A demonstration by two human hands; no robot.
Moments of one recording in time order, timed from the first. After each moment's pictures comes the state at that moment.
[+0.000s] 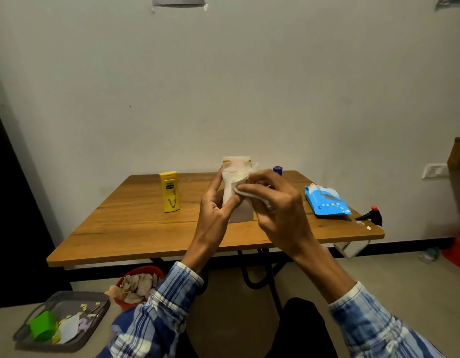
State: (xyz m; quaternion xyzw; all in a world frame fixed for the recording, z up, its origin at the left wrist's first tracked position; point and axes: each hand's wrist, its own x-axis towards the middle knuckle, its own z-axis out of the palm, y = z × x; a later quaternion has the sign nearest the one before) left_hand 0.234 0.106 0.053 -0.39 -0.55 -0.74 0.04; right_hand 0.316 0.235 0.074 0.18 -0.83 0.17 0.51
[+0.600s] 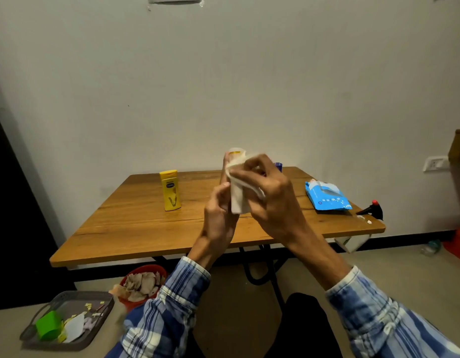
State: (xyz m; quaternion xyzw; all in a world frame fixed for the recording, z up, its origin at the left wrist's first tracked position) left_hand 0.237 0.118 0.052 -0.34 -0.45 -0.82 -0.13; right_hand 0.307 0.227 0.086 0.17 -0.84 0.19 0.49
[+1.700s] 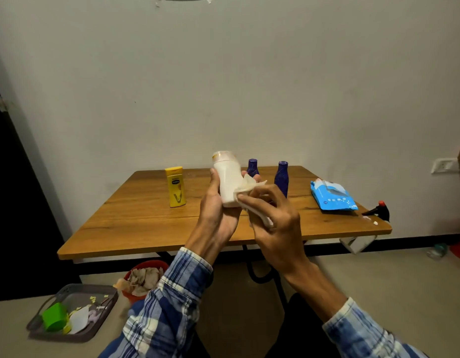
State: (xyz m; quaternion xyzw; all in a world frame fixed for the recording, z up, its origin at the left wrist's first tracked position) left_hand 0.232 0.110 0.073 -0.15 -0.29 -0.91 -0.26; right_hand 0.313 0.214 0.033 0.14 -0.80 0.25 0.53
